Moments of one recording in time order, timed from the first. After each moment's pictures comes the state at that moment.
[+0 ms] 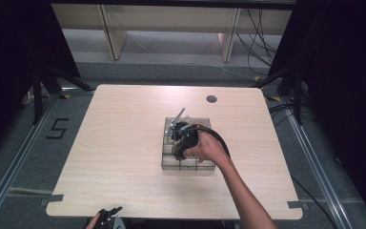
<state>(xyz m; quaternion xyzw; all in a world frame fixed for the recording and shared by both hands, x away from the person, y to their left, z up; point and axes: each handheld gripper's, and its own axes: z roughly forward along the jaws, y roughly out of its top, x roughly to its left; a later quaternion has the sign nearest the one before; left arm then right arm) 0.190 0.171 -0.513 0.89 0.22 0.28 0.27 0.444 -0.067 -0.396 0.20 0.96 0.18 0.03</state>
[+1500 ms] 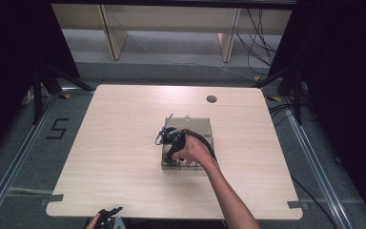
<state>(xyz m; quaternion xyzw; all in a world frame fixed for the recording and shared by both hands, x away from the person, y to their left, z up) 0.190 0.171 -0.513 0.89 0.22 0.29 0.27 0.460 -0.037 -0.439 0.21 0.97 0.15 -0.01</state>
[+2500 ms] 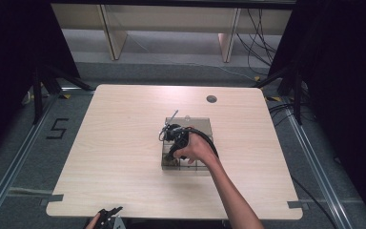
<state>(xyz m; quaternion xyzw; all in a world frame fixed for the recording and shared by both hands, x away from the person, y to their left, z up) 0.190 0.171 -0.513 0.89 0.22 0.29 0.27 0.461 -0.048 -0.428 0.22 0.96 0.19 -0.01</state>
